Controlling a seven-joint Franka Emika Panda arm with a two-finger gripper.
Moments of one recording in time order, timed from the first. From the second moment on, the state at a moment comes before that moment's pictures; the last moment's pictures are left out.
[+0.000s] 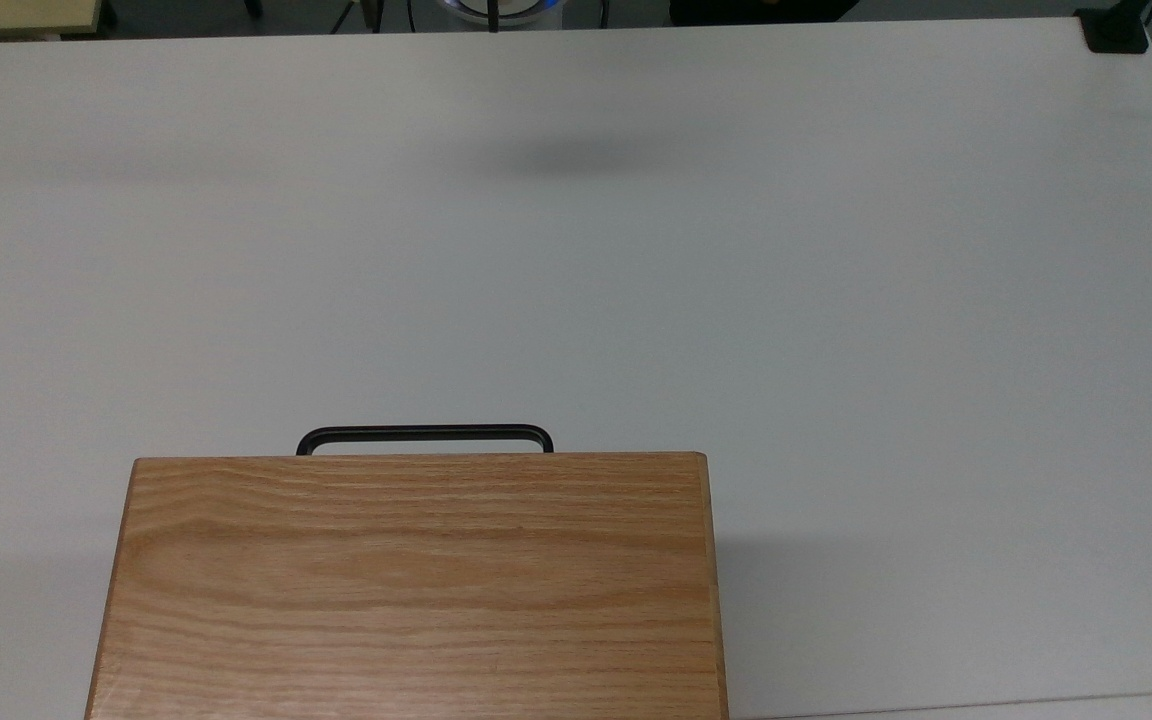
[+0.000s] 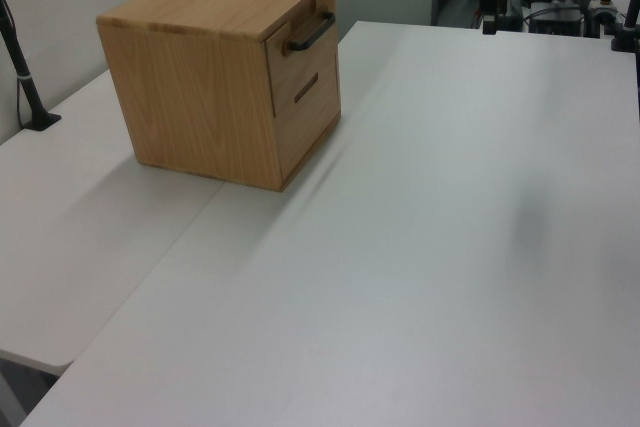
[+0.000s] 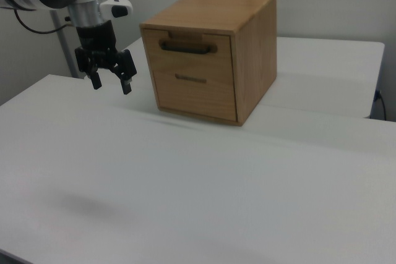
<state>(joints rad) -0.02 -0.06 0.04 -1.69 -0.04 1.60 -0.01</state>
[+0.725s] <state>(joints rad) -0.02 -0.04 0.04 -1.63 -0.03 1.52 0.04</state>
